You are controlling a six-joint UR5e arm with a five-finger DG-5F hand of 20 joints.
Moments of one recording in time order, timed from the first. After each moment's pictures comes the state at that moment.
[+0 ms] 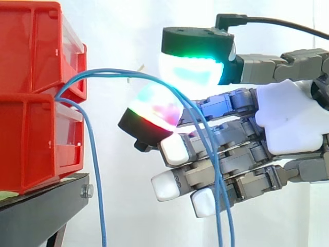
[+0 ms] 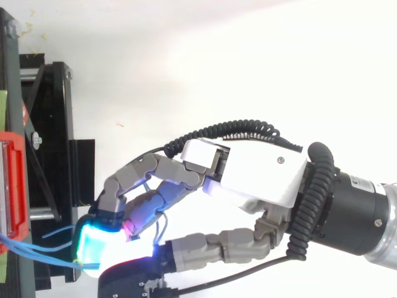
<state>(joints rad) 0.31 -2.30 -1.09 -3.00 -0.99 0.05</state>
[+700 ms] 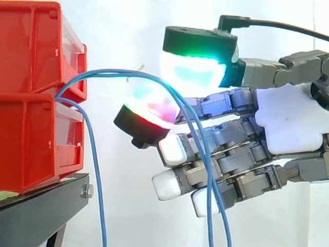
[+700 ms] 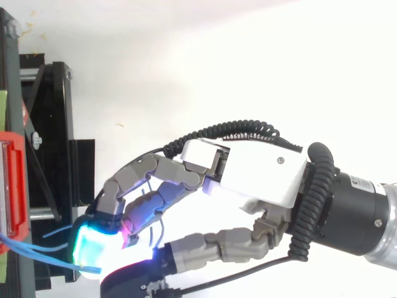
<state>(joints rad) 0.31 -2.30 -1.09 -3.00 -0.99 0.05</state>
